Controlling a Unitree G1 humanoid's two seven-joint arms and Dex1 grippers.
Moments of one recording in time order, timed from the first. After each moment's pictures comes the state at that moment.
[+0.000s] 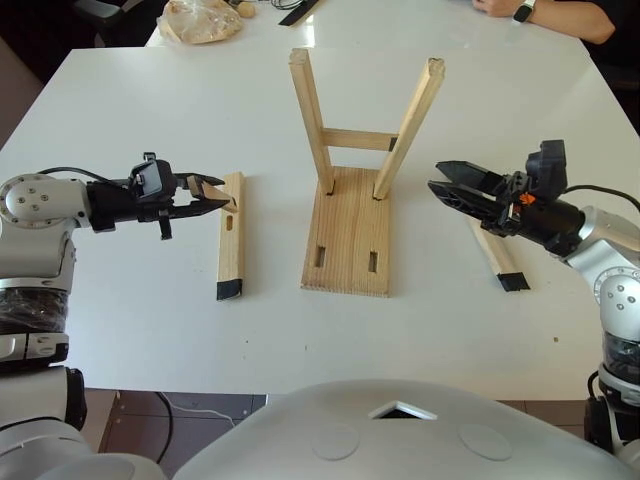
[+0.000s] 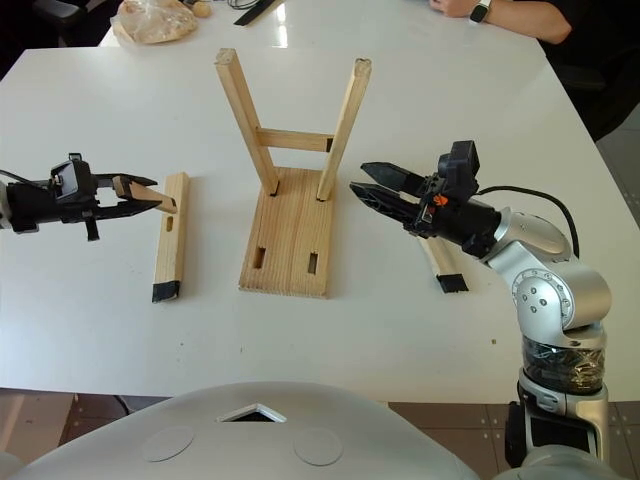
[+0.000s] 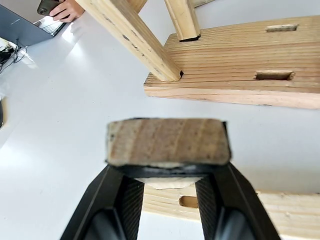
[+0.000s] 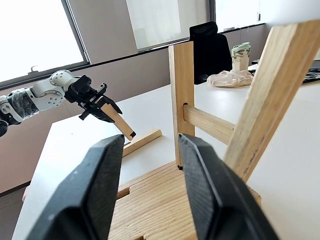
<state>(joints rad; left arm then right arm) -0.22 0.93 0.07 0.28 -0.32 -0.20 -1.35 -0.02 -0.59 -0.20 -0.41 0.83 0.61 0.91</state>
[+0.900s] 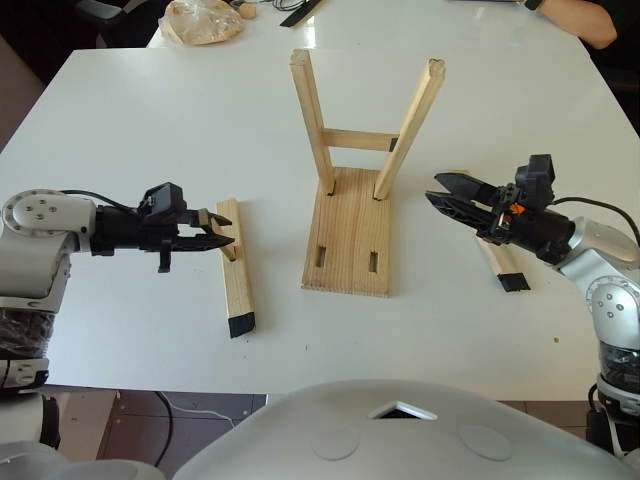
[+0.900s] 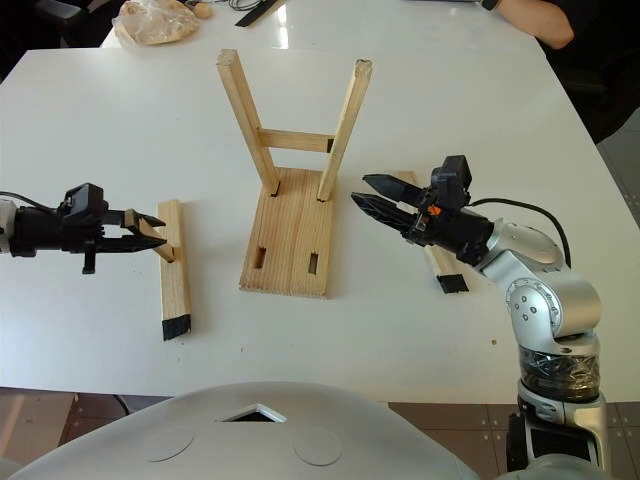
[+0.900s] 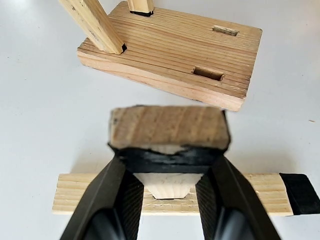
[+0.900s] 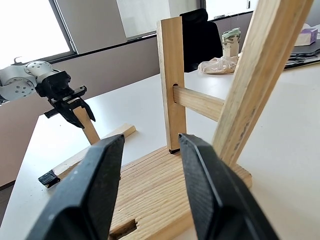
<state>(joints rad) -0.04 1.00 0.05 0.01 -0.42 0.19 -1.36 0.01 -0.59 -0.16 -0.38 0.77 0.58 0.89</state>
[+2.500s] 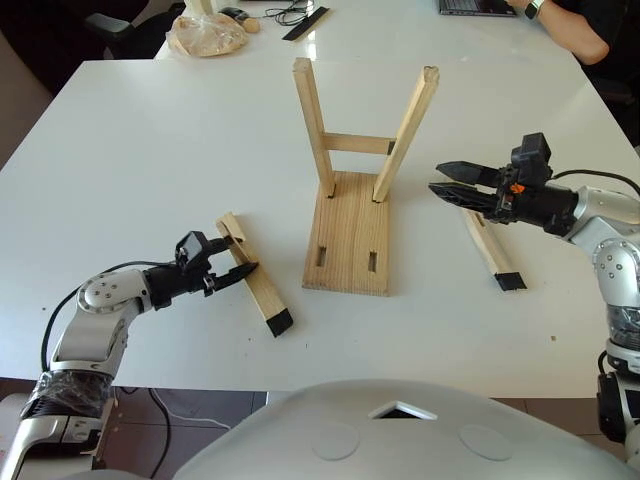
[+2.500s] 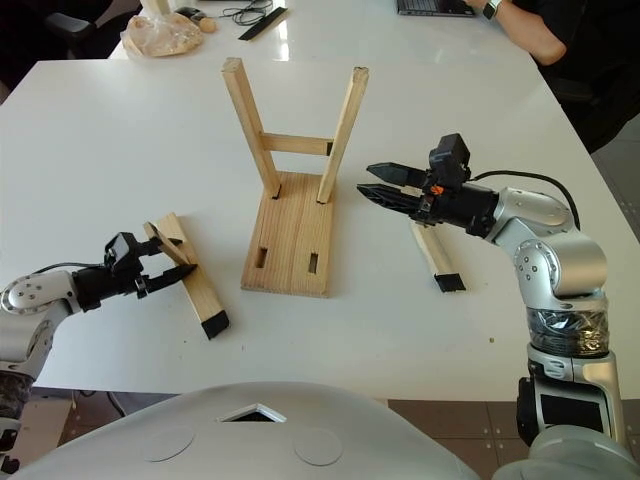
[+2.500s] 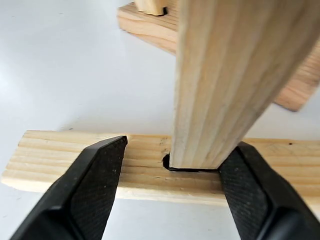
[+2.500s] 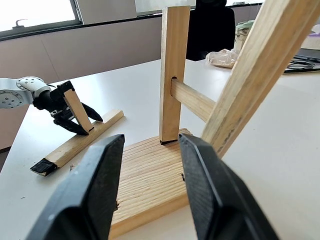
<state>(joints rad) 0.18 0.77 0.04 0.11 -0.40 0.04 -0.98 -0.16 -0.68 -0.09 -0.19 0.65 0.55 1.05</state>
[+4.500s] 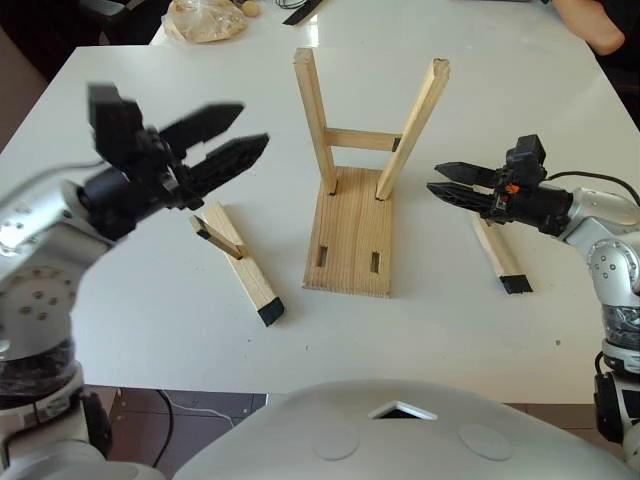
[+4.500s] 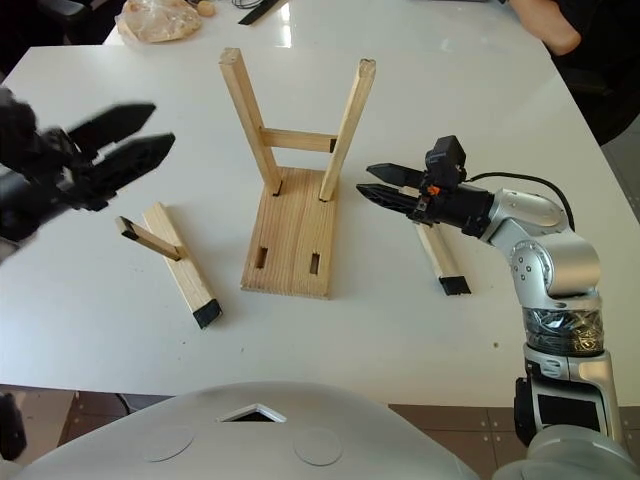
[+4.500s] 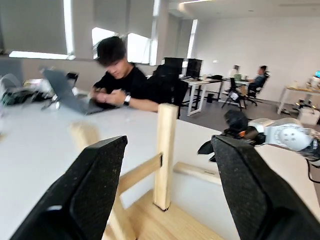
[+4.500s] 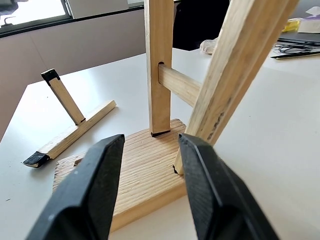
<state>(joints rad) -0.06 0.83 0.38 -0.66 -1.19 0.68 -0.68 -0.13 -0.66 -0.09 -0.20 0.64 0.54 0.99</state>
